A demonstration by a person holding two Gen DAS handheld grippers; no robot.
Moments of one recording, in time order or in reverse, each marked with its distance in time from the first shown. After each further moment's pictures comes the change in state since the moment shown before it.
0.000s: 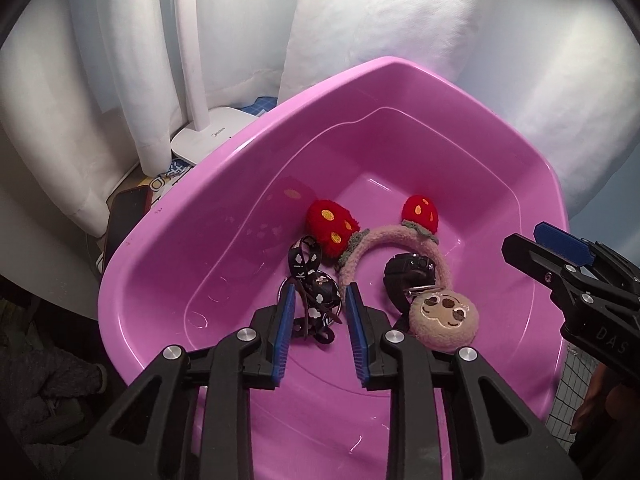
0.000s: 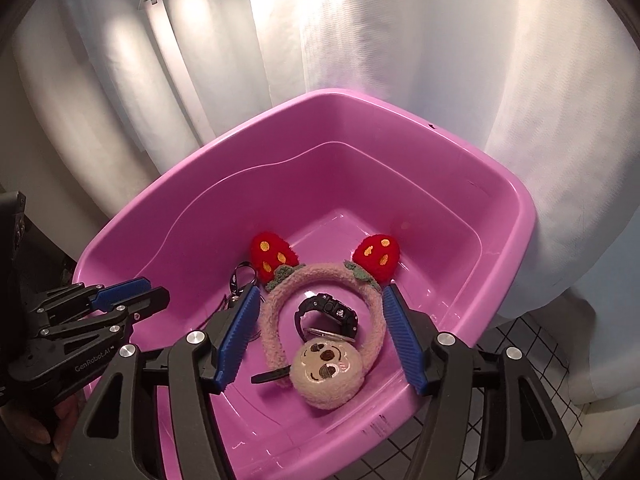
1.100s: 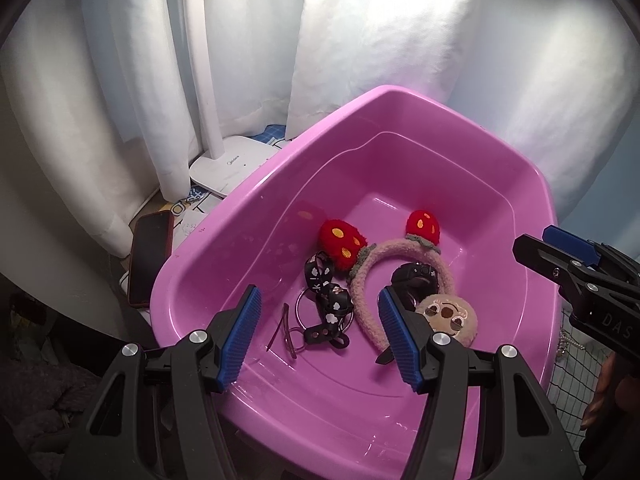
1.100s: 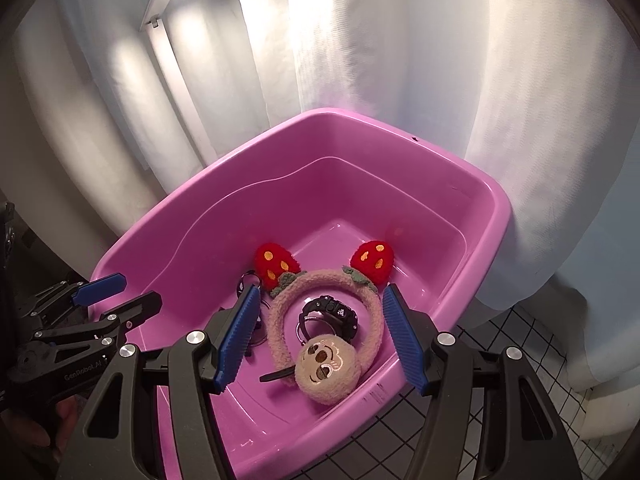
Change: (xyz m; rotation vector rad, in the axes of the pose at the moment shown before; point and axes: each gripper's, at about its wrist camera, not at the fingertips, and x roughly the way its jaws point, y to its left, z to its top) left arm -0.030 0.003 -0.003 0.043 -0.078 0.038; right arm -0.023 0.000 -0.009 0.040 -0.061 -0.005
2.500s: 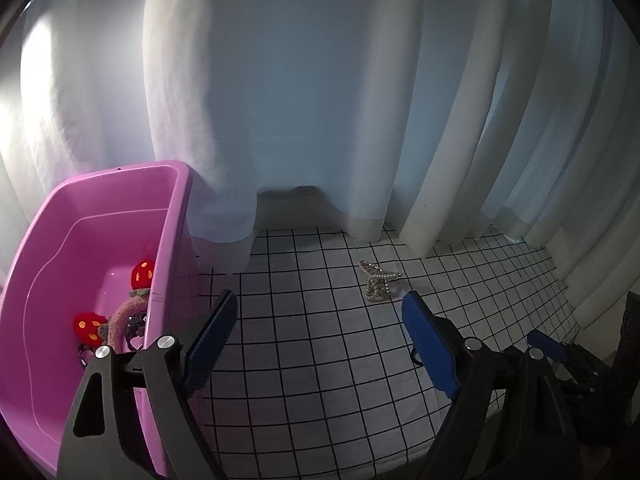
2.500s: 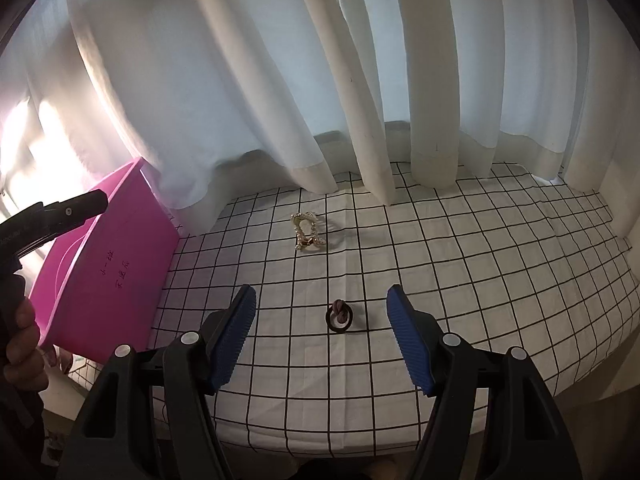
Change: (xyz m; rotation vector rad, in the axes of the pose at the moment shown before) left arm -0.049 -0.238 -0.075 0.605 -0.090 -0.536; right arm -0.187 -0.115 -0.305 0.716 -0.230 -0.494
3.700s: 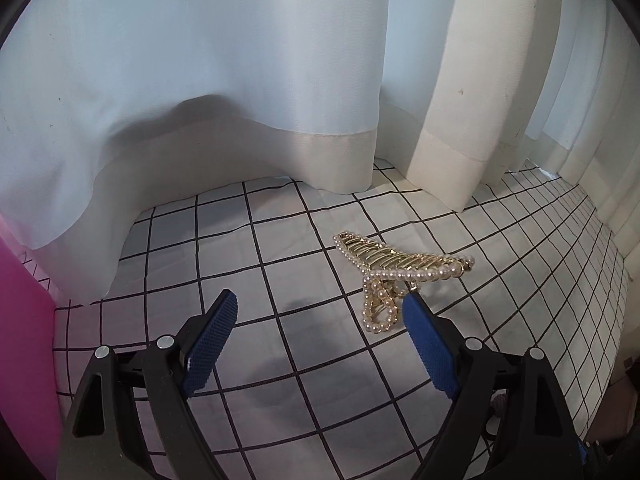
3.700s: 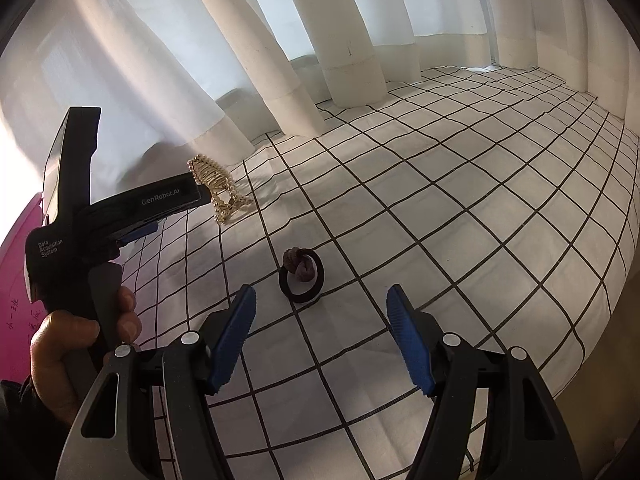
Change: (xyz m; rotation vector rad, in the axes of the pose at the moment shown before) left arm 0.226 -0.039 -0.026 0.148 0.103 -0.067; right arm 0.109 -0.010 -0.080 0.368 -0.106 -0.168
